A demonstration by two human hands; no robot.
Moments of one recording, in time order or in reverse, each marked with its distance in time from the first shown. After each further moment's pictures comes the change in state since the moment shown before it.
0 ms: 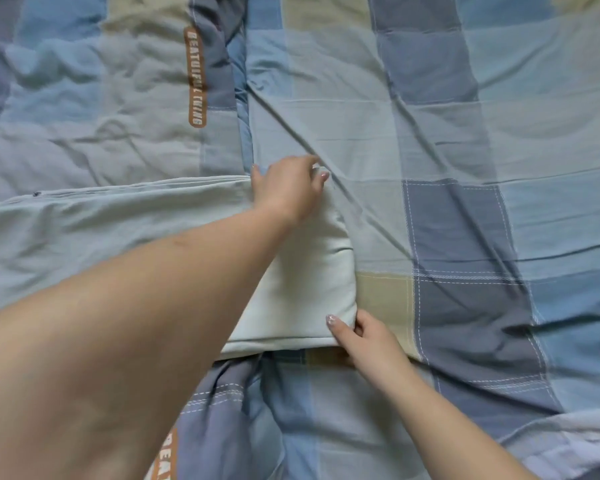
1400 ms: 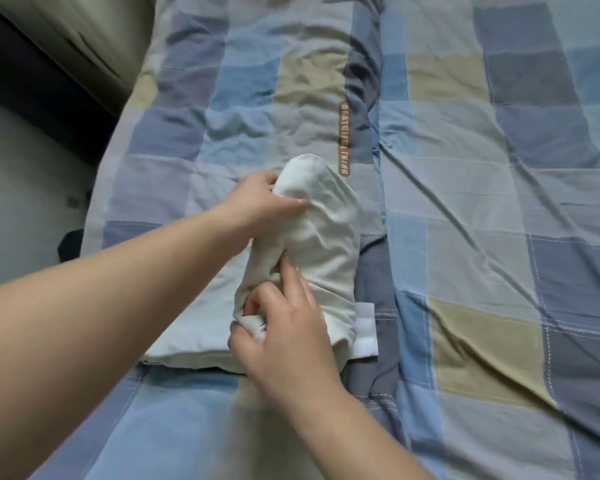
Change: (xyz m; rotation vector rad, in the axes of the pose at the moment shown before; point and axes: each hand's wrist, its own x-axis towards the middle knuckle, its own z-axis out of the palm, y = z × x) left_hand -0.099 -0.137 -0.201 -0.642 -0.050 -0.291; right_hand -0.109 -0.214 0.168 -0.197 0.019 -0.734
